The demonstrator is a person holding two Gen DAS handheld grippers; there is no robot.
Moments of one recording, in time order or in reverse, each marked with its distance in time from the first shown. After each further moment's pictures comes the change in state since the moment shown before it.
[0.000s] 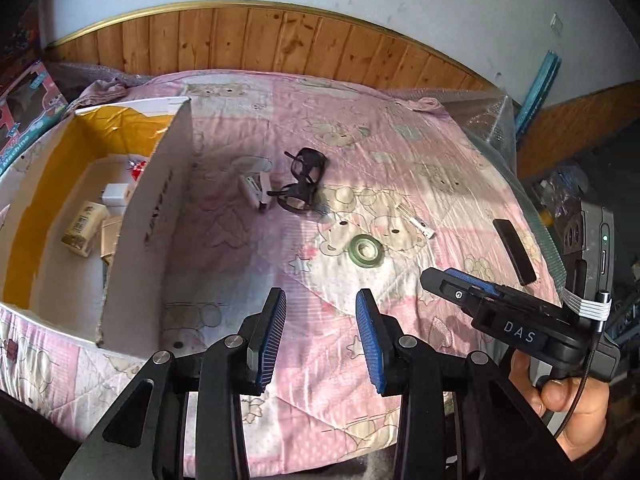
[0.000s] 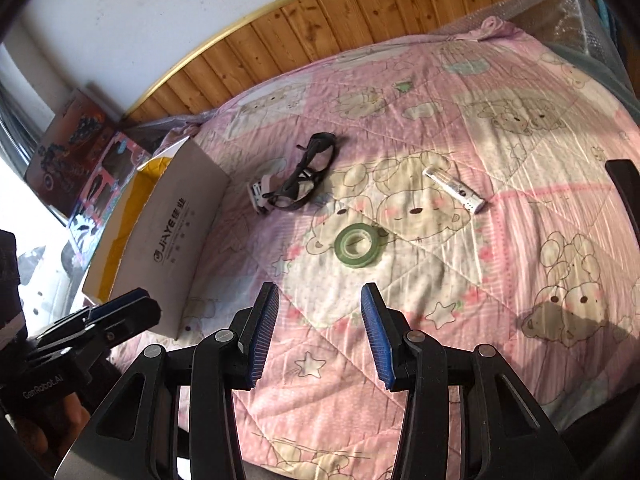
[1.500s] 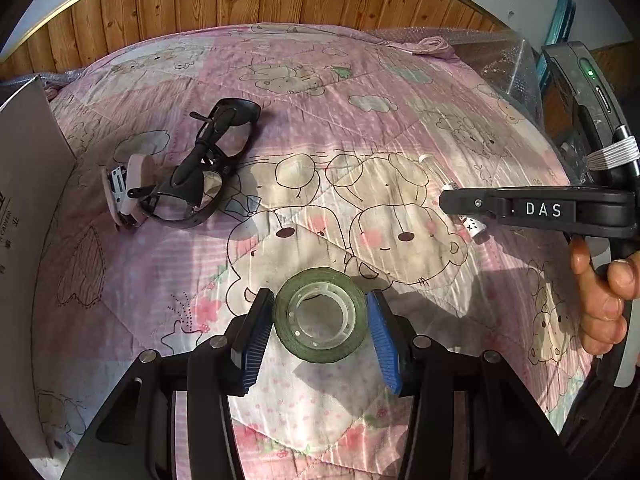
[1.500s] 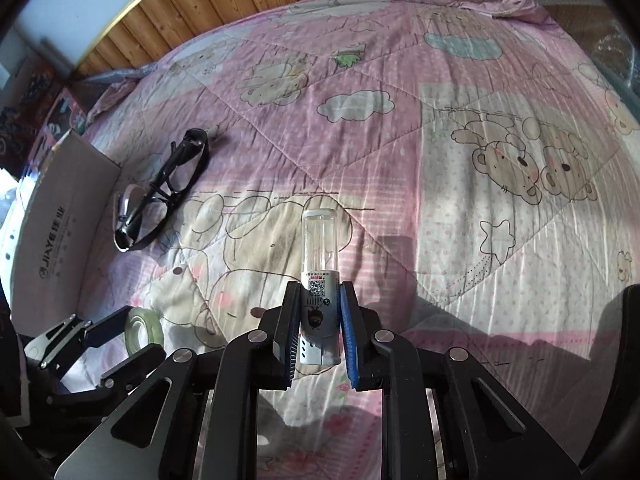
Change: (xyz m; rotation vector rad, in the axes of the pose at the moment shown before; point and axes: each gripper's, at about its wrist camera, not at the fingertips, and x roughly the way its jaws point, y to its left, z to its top) left arm 0.181 -0.049 0.032 0.080 0.060 0.067; right arm 0.111 -0.116 0.112 -0.129 0.223 -0.081
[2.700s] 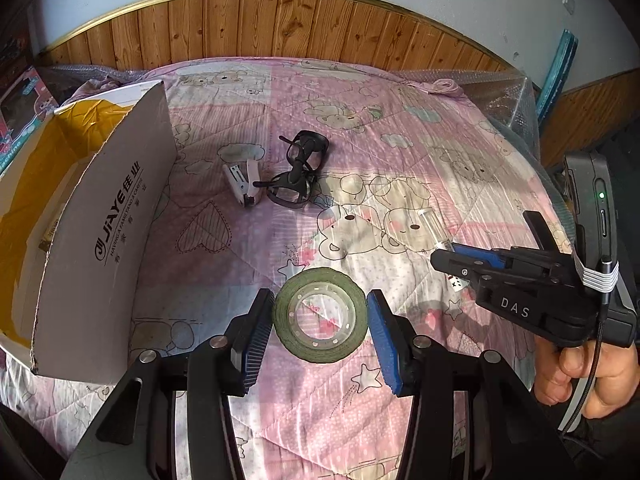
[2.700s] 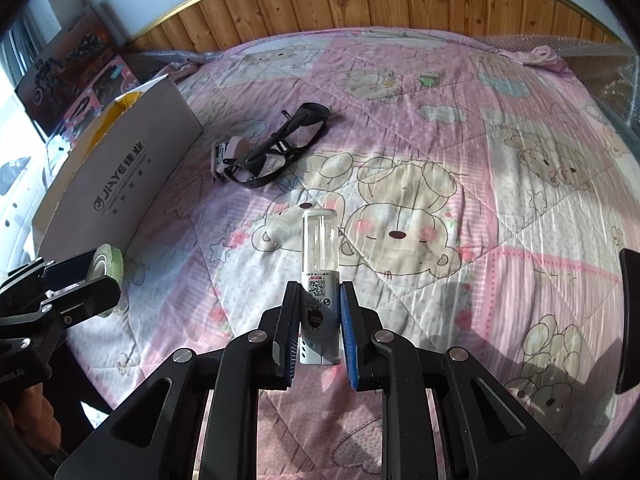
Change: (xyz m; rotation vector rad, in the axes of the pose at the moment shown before) left arm -0.122 0.045 -0.038 -0.077 -0.055 0.035; right arm -0.040 0.108 -0.083 -0.136 -0.099 -0.020
